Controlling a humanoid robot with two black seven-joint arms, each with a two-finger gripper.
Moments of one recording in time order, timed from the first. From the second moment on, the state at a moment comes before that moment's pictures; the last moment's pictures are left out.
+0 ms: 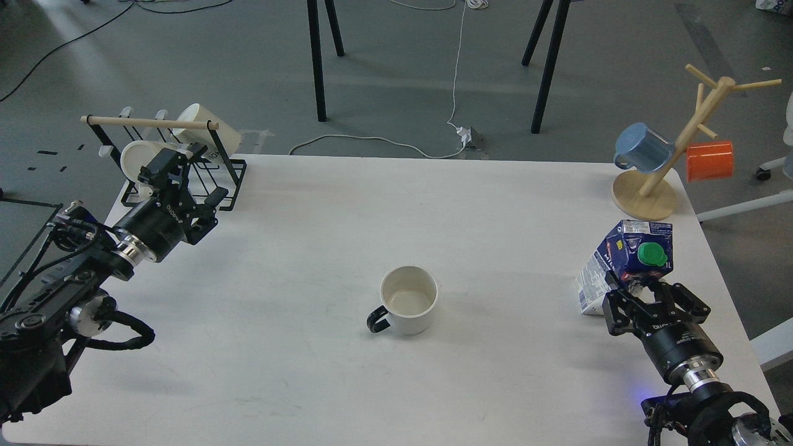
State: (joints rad) left arm -0.46 0.42 -0.88 -0.69 0.67 -0.49 -0.49; right arm -0.04 -0.59 0.78 1.33 0.88 0.49 0.22
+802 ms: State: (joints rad) left arm -0.44 0.40 -0.87 -0.69 0.67 -0.49 -0.49; right arm -0.05 -0.53 0.78 1.50 0.75 0.49 0.22
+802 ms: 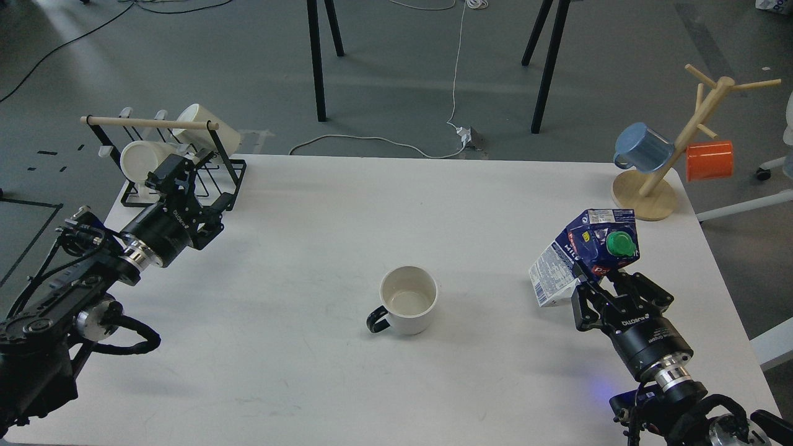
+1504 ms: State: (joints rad) left arm -0.42 0.40 -0.87 -0.69 0.67 -0.49 -0.49; right arm -0.05 -0.28 0.75 1.41 0.51 0.49 0.22
